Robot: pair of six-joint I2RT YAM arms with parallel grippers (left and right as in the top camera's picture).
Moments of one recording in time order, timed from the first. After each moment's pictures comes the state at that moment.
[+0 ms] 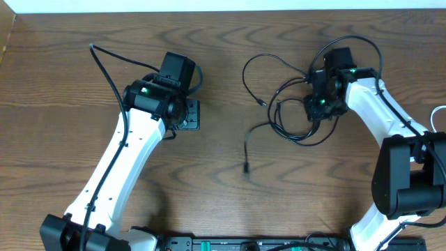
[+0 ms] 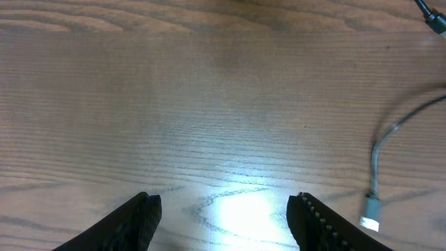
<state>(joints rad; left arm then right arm) -0.33 1.50 1.37 -1.16 -0.09 -0.30 0.13 1.87 1.31 -0.86 -0.19 -0.10</state>
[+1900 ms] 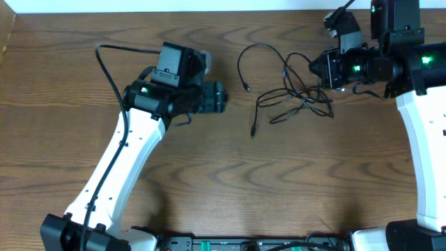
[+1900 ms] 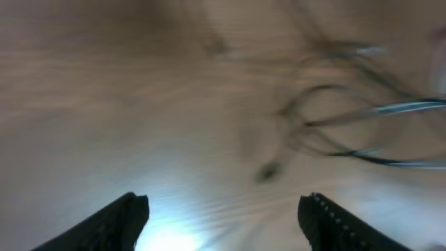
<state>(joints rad) -0.33 1.50 1.36 -0.82 0.36 -0.30 0.14 1.59 1.84 -1.22 -0.42 -0.03</state>
